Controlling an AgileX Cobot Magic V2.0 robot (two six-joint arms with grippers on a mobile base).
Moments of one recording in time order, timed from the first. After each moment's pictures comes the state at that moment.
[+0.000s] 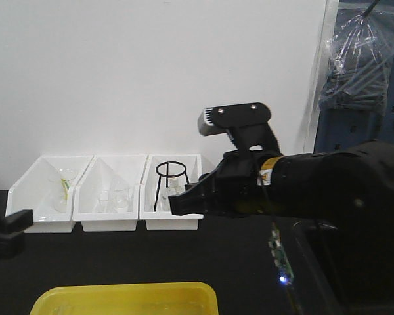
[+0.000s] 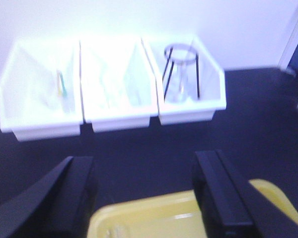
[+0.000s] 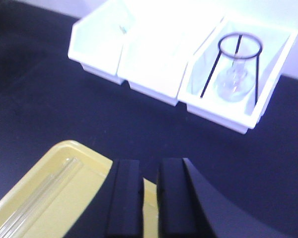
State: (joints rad) left arm -0.22 0.95 -0.81 0.22 0.27 -0.37; right arm 0.62 1.48 -1.36 0.05 0.43 0.04
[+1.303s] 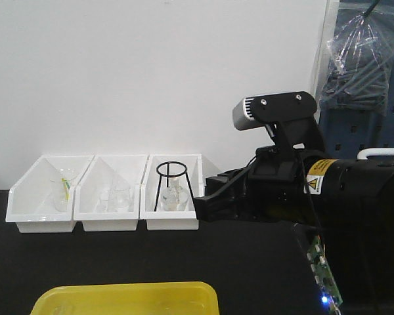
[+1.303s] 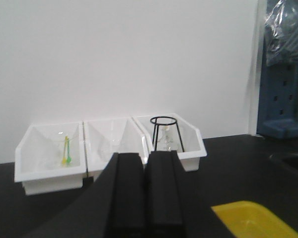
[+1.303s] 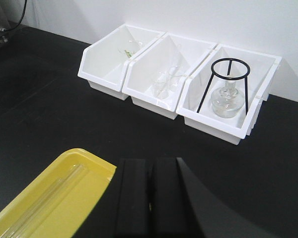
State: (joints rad) left arm -0.17 0.25 -0.19 0.17 -0.06 -0.27; right arm 0.62 1.35 -1.27 0.05 0.40 0.04
